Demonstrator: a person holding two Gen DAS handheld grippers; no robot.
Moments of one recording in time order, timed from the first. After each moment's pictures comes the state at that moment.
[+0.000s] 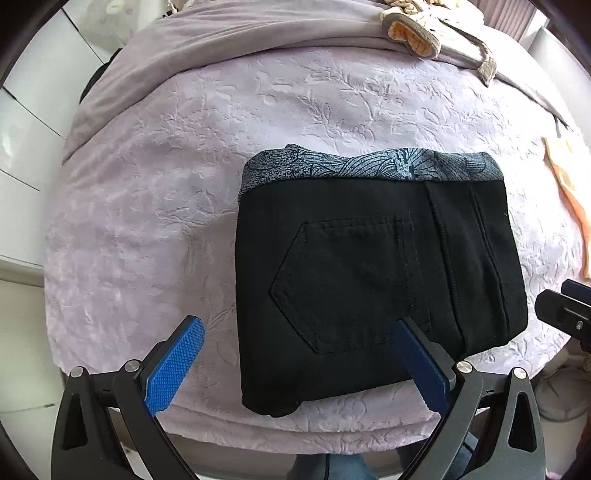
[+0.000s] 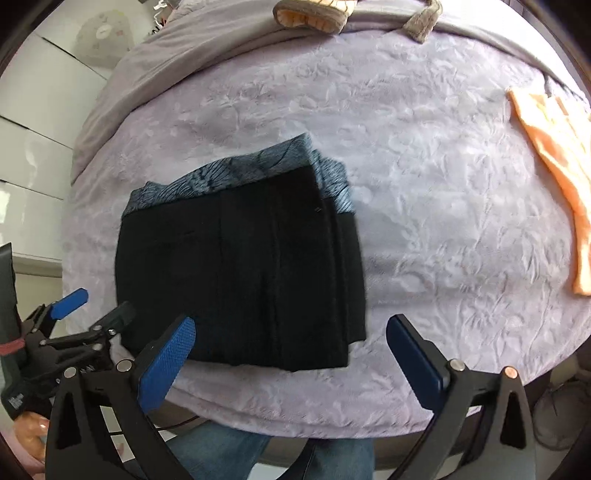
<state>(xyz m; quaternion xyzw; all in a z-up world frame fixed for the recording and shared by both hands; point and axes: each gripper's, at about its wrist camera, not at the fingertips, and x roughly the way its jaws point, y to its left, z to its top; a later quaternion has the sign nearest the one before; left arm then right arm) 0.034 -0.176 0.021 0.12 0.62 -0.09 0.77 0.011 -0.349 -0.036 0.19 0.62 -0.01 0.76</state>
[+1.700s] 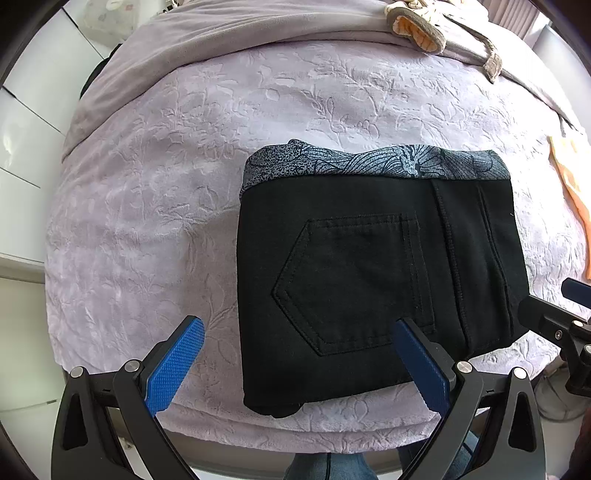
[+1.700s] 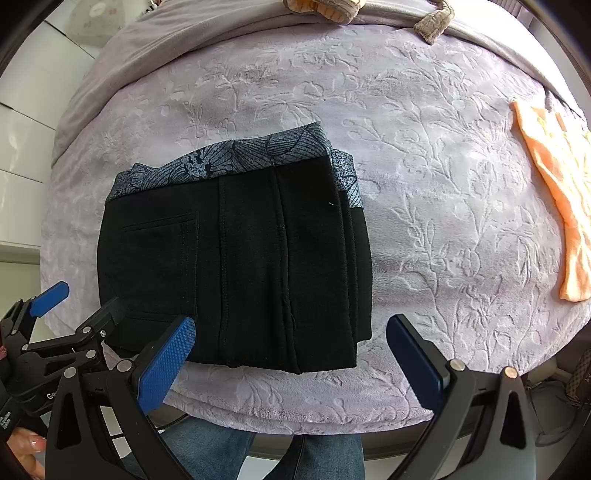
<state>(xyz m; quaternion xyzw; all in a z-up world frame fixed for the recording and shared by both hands) 0.040 -0.176 0.017 0.12 0.63 -0.09 0.76 0.023 -0.331 -0.046 0.15 0.65 -0.04 0.74</state>
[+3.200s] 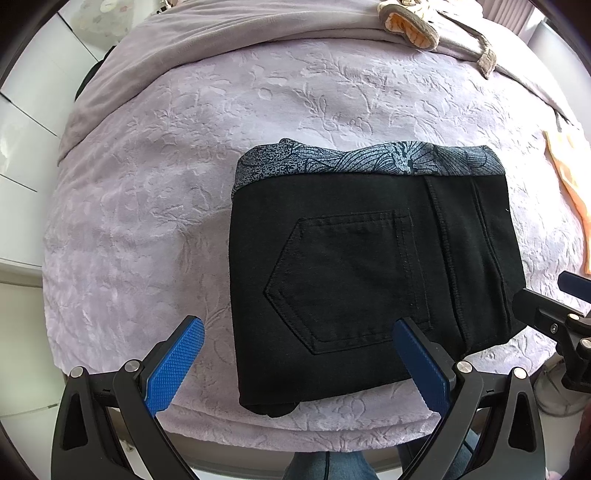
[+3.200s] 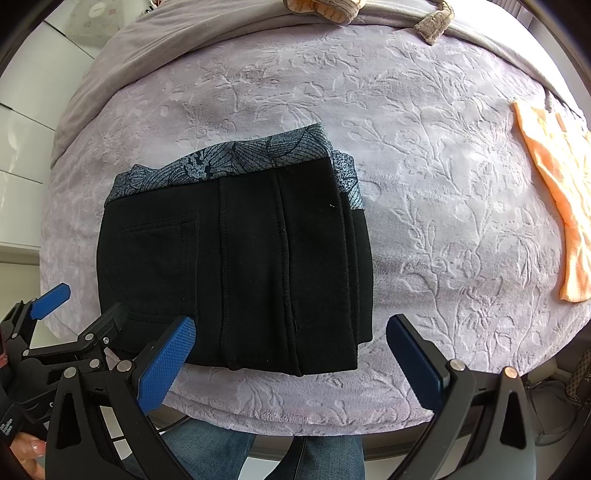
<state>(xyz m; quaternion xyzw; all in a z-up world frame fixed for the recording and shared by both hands) 0.039 -0.179 0.016 0.12 0.64 -0.09 0.75 0.023 -0.331 -0.047 0.15 0.65 -0.04 0.75</state>
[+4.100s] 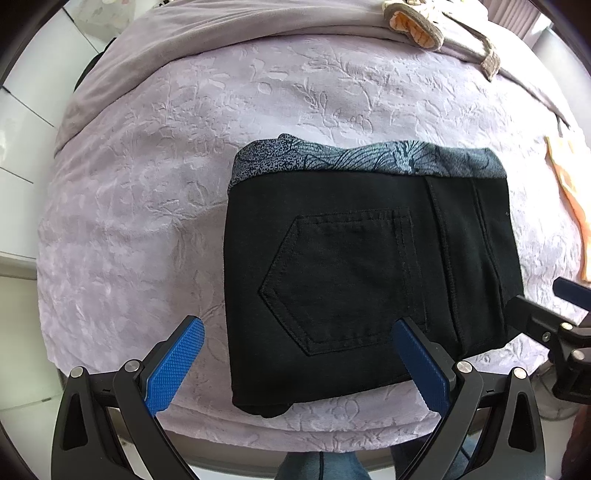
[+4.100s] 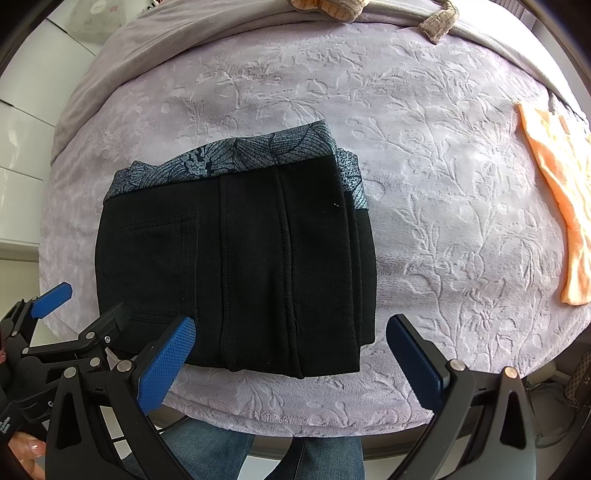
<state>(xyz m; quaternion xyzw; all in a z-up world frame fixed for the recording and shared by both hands) 0.041 -0.174 0.012 0.11 0.64 -0.10 0.75 0.025 -0.328 -0.048 0.14 0.65 -0.04 0.74</state>
